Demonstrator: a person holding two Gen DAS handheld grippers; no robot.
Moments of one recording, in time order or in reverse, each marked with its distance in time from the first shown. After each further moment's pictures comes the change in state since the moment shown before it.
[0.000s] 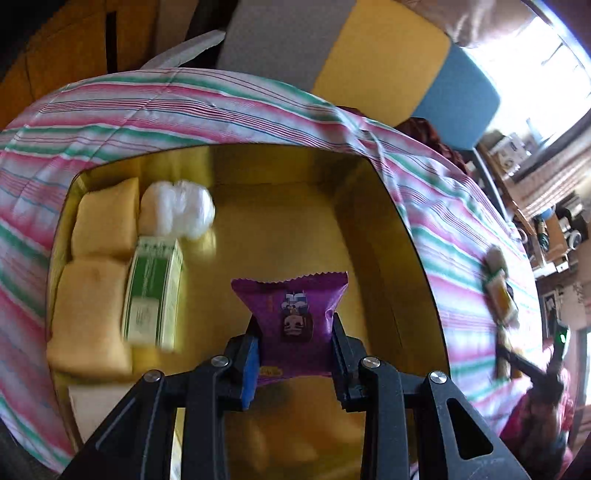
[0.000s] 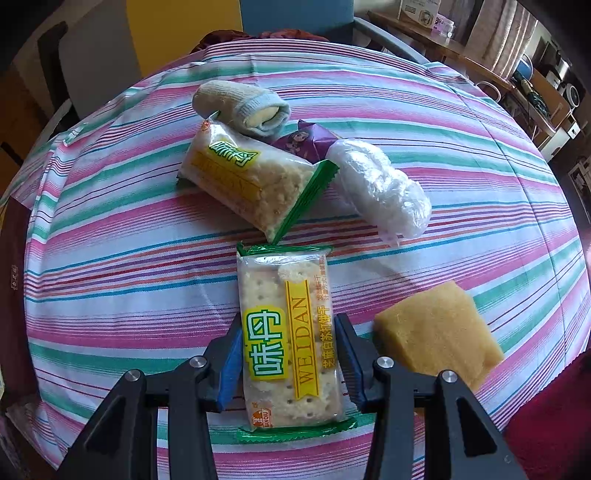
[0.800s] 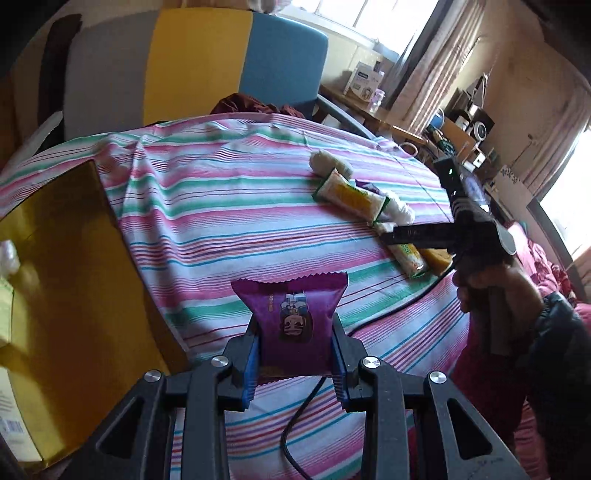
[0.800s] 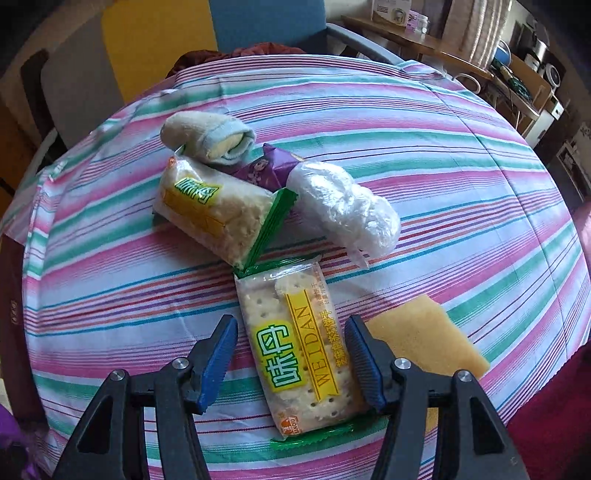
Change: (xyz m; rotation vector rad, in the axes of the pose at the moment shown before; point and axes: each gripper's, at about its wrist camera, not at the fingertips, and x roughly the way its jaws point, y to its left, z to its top) left arm -0.018 -0.185 -0.134 0.478 -0.074 -0.262; right arm 0.005 0.006 0.018 0.042 -0.026 -0.026
